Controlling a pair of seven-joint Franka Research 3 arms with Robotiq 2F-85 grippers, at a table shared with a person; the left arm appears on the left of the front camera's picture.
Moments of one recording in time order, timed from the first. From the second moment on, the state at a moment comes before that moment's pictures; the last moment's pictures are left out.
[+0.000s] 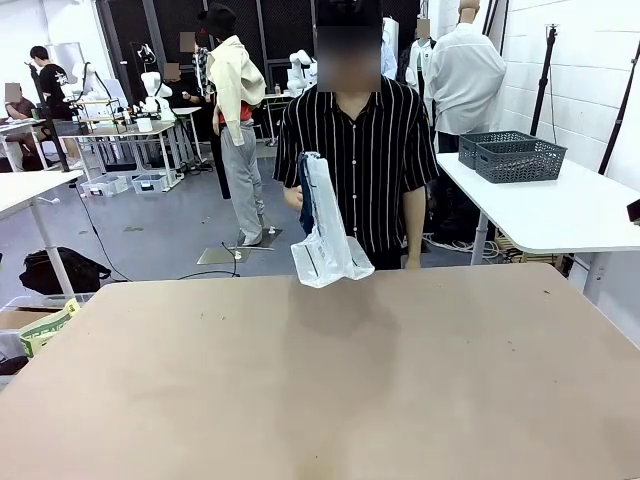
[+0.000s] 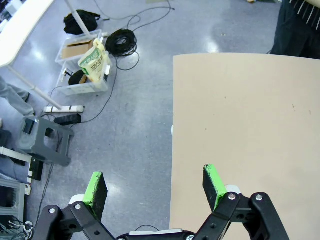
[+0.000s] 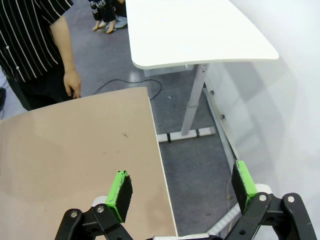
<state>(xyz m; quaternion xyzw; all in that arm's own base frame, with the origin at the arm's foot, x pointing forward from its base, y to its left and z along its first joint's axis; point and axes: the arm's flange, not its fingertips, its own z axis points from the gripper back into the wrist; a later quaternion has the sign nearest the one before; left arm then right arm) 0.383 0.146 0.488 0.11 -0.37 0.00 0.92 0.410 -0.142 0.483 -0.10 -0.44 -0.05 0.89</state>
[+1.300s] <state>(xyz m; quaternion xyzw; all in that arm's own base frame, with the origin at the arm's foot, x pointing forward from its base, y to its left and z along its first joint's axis) 0.383 0.146 0.488 0.11 -0.37 0.00 0.92 0.410 -0.142 0.483 -0.10 -0.44 -0.05 0.89</state>
